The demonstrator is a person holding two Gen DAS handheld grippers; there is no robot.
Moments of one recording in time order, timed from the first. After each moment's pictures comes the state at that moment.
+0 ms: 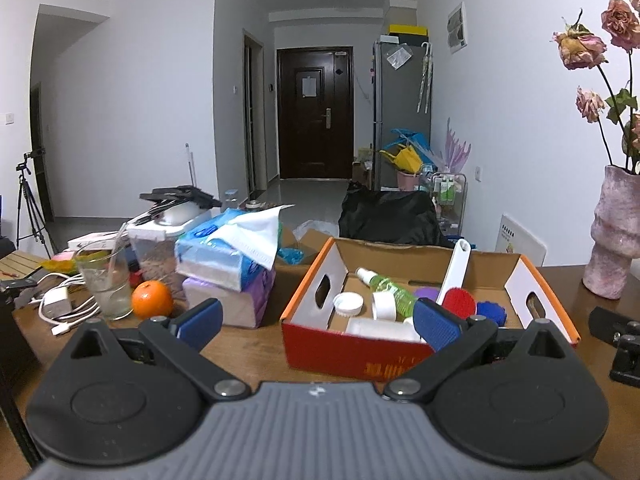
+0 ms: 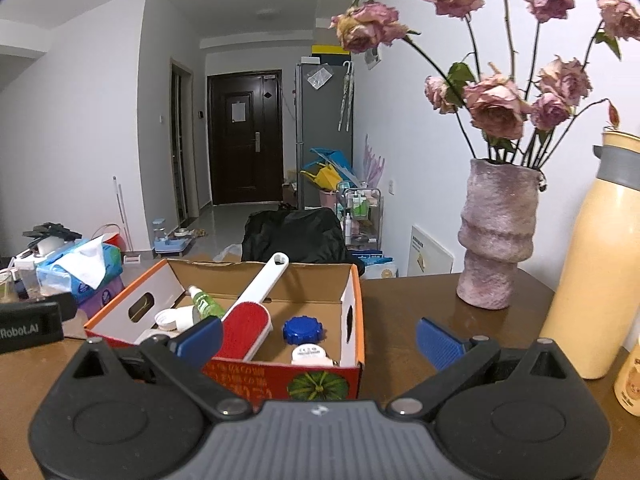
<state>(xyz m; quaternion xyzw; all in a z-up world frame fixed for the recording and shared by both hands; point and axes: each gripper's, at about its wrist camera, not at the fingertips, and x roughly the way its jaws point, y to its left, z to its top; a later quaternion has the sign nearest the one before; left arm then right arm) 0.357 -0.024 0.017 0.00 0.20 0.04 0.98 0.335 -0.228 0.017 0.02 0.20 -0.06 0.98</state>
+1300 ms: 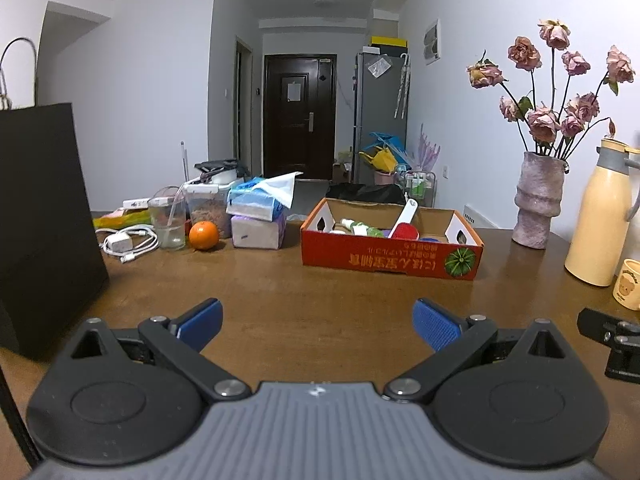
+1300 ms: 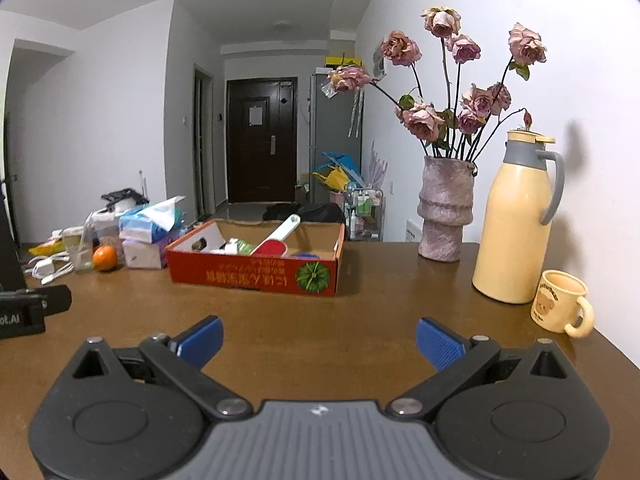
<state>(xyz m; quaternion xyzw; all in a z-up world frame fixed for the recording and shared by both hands) 0.096 -0.001 0.019 -0.01 0.19 0.01 0.98 0.075 -0.222 0.021 0.00 0.20 -0.03 0.98</state>
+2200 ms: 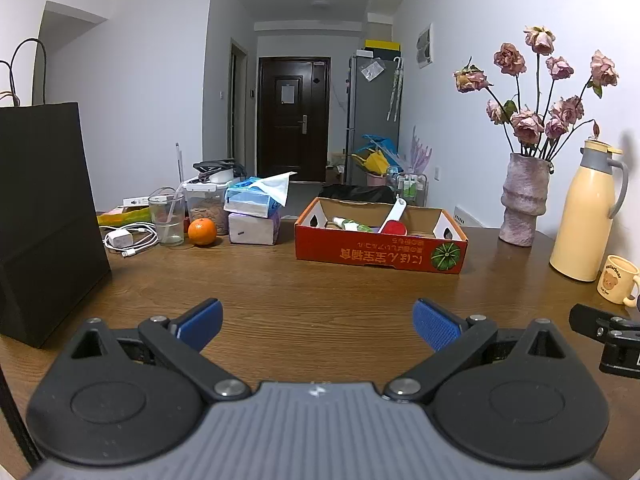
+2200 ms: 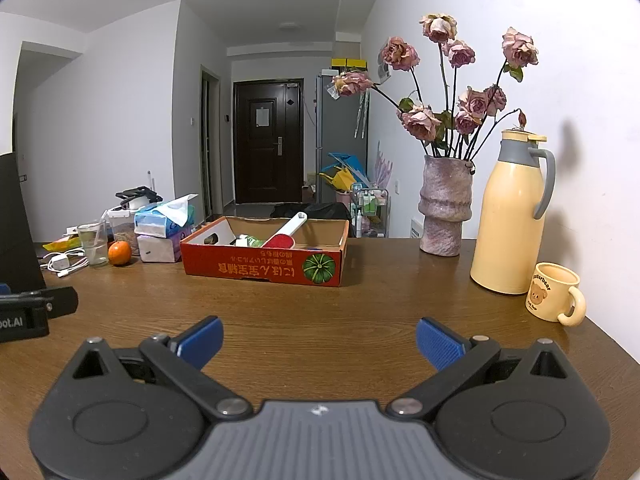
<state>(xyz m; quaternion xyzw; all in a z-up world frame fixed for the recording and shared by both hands) 0.066 -0.003 0.020 -0.01 0.19 0.00 0.98 0.044 -0.224 0.024 0.01 0.19 -0.02 0.98</state>
